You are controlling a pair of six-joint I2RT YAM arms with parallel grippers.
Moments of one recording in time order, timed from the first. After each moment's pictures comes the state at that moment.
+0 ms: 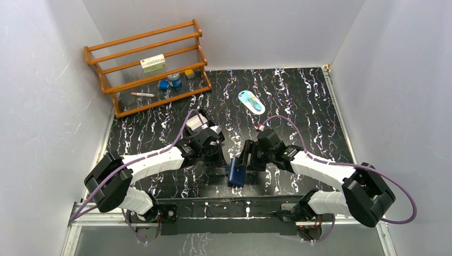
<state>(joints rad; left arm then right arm) -0.88 1.41 0.77 -0.26 0.12 -0.87 0.76 1.22 0.56 -0.20 -0.25 0.92</state>
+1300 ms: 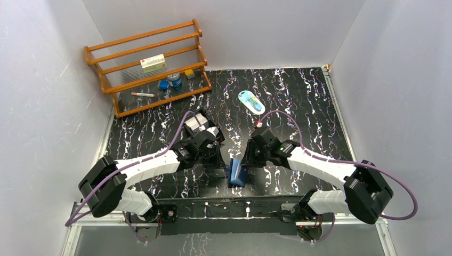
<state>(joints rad) -0.88 1.35 0.72 -0.25 0.10 -0.88 0.82 1.25 0.69 -0.39 -0.07 0.89</state>
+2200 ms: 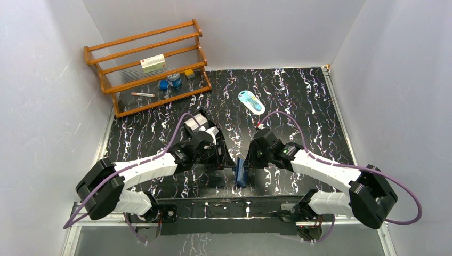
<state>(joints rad) -0.88 1.31 0.66 -0.12 0.19 -0.95 0.82 1.20 0.66 -0.38 -0.07 0.85</state>
